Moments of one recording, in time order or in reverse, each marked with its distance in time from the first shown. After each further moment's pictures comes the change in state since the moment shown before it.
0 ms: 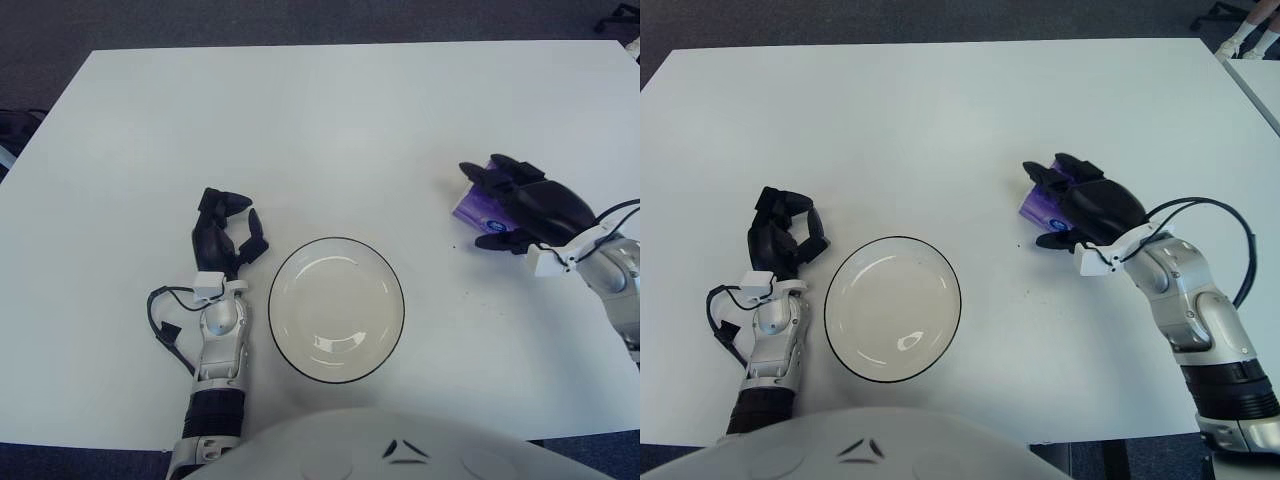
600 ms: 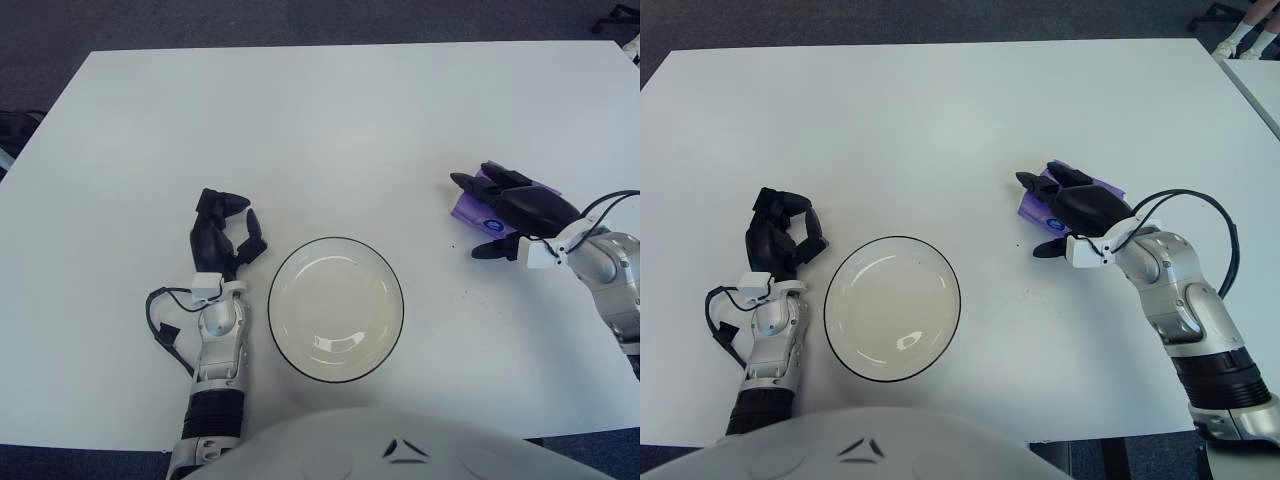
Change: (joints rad) left arm 0.005 0.000 0.008 -0.001 -0.009 -0.005 -0.004; right arm -0.064 0.010 0.072 0.056 0.037 0.037 0.061
